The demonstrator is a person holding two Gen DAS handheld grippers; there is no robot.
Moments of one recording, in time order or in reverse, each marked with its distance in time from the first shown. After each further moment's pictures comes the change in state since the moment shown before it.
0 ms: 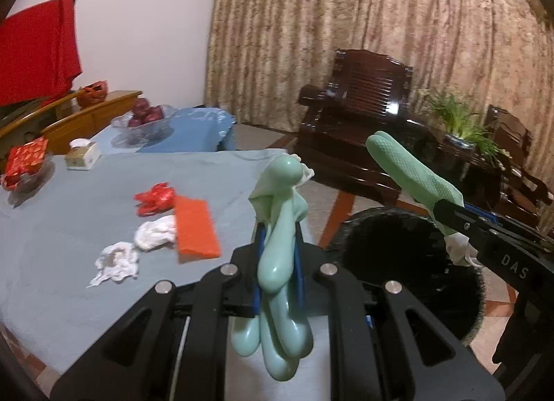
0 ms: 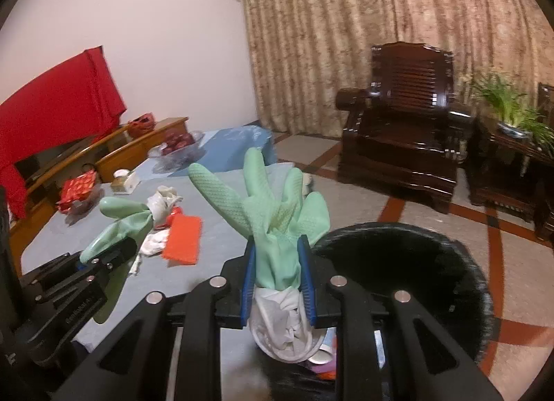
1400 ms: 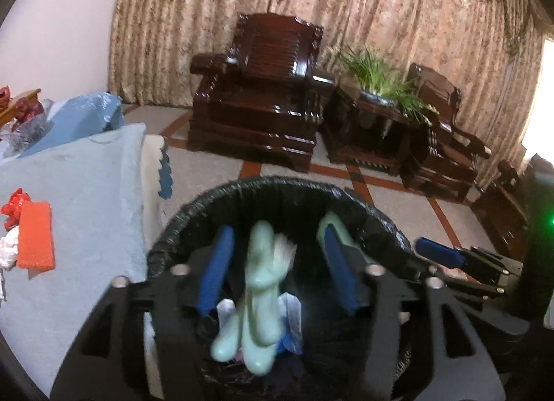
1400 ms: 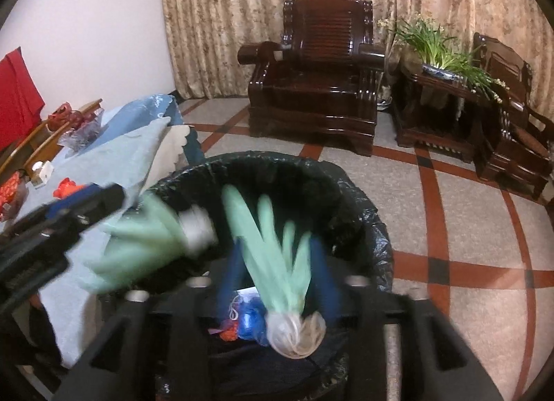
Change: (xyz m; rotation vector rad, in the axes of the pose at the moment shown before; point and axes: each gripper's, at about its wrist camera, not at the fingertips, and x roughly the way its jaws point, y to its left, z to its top) left arm 0.099 -0.139 -0.029 0.125 0.112 -0.338; right arm 0.015 -0.153 -0.061 0.136 0.165 -0.287
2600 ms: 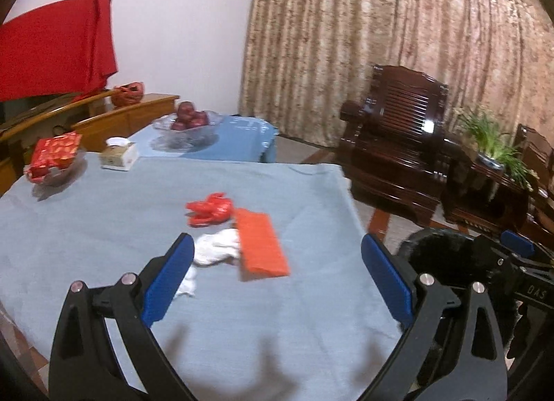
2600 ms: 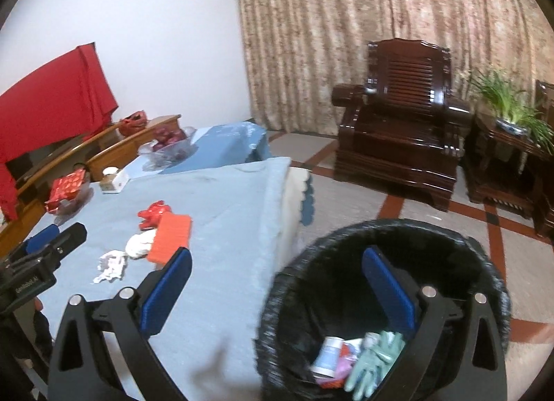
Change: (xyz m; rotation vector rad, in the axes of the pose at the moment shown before) left arm -0.168 0.187 -0.007 -0.189 -0.172 0.488; right arm -0.018 0.177 0.033 -0.141 -0.157 0.281
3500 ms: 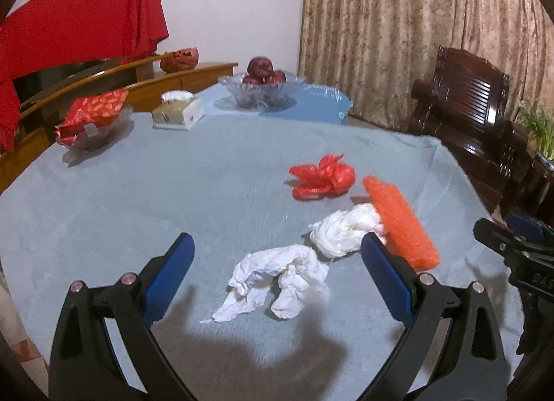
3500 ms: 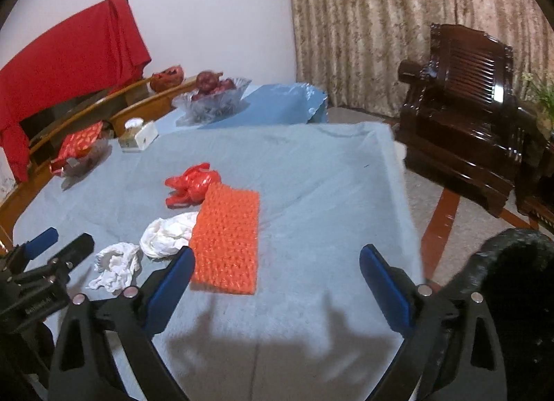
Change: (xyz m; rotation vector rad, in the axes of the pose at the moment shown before) left arm 0.097 0.121 -0.034 -0.058 0.111 0.201; right arm 0.156 0.122 -0.020 -0.116 0.134 0.122
